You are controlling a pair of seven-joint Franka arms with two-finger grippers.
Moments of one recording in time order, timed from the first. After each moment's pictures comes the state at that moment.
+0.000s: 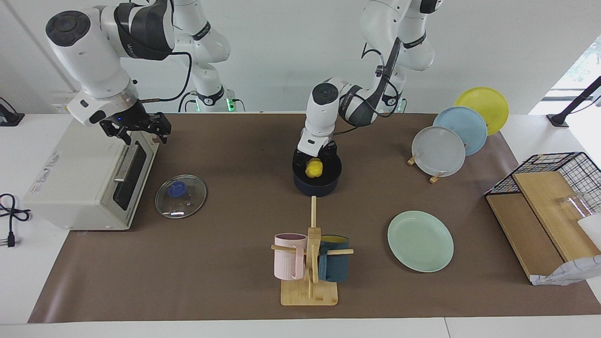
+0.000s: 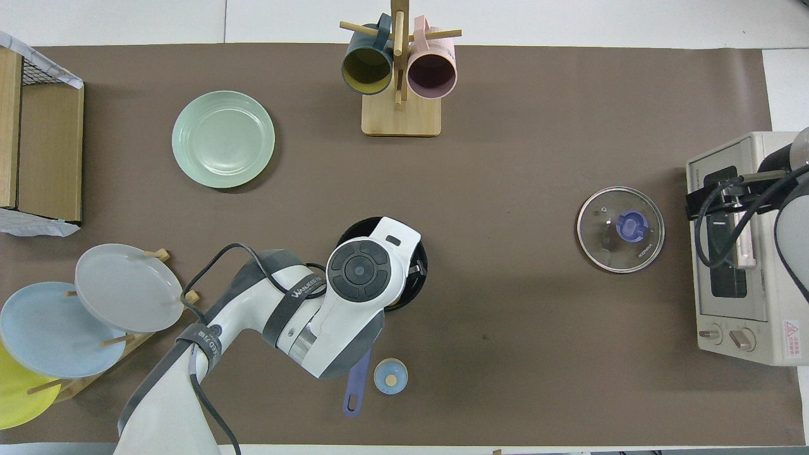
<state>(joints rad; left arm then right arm) -0.72 0.22 -0.06 -2.06 -0.06 2.29 -0.95 0.00 -0.01 -0.03 -1.71 -0.05 1.61 -0.08</state>
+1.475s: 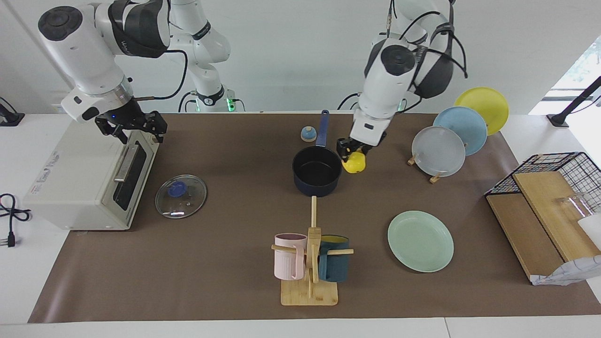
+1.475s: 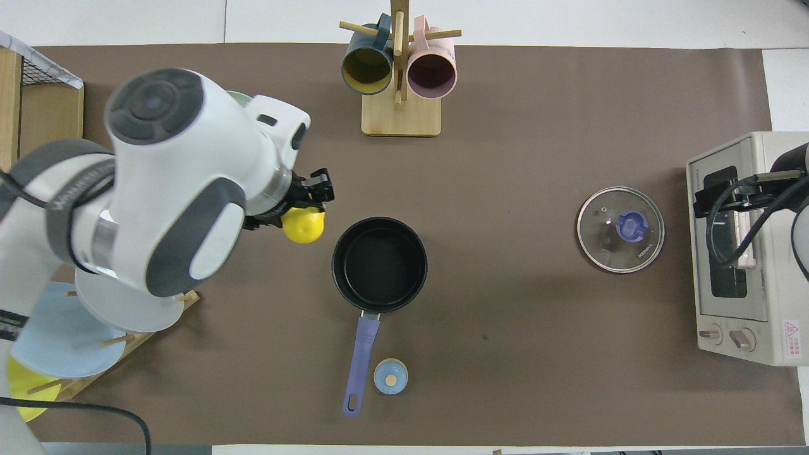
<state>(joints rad) -0.40 0.16 -0.02 -1.63 -0.10 1.75 -0.65 -0.02 -0.01 -0.04 -1.72 -0.04 1.63 -0.08</state>
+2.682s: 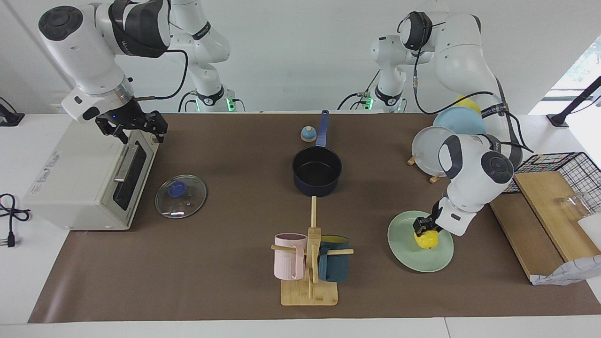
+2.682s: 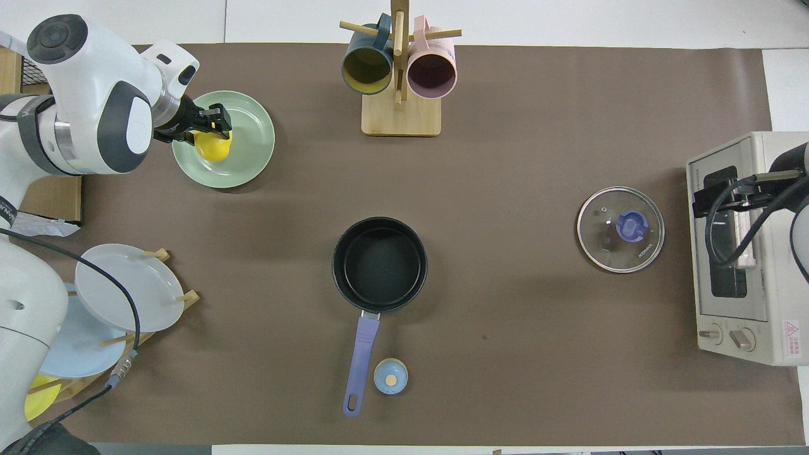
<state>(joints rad) -0.12 0.59 -0.03 -1.43 -0.05 2.05 -0.21 -0.02 -0.01 -0.03 -1.72 -0.04 1.63 -0.08</state>
